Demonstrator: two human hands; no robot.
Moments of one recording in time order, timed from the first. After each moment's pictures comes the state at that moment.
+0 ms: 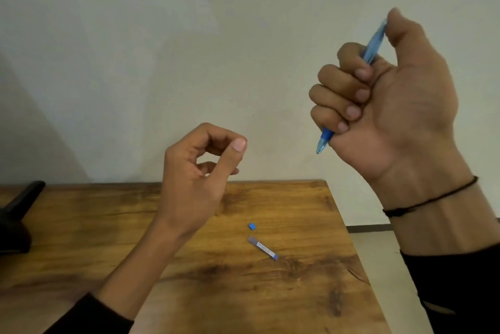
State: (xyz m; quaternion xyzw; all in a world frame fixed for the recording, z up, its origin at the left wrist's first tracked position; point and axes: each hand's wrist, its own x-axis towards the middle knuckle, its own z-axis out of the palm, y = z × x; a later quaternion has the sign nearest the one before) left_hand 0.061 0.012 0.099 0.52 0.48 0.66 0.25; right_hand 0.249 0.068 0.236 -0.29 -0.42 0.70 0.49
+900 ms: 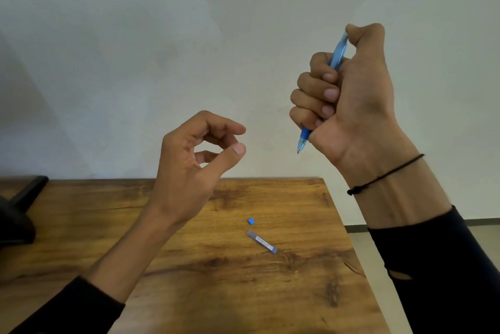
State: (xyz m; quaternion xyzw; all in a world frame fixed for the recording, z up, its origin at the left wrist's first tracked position) left_hand 0.047 0.003 0.103 0.57 0.46 0.63 0.26; right_hand 0.222 0.064 0.234 -0.37 -0.39 0.68 0.49
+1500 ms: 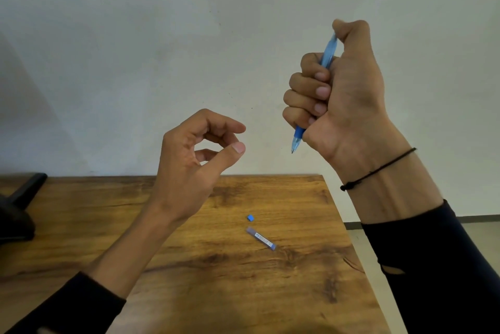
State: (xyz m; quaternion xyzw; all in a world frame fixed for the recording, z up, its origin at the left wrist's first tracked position) left_hand 0.047 0.004 0.099 0.57 0.46 0.63 0.27; right_hand 0.216 0.063 0.233 -0.39 -0.38 0.69 0.48
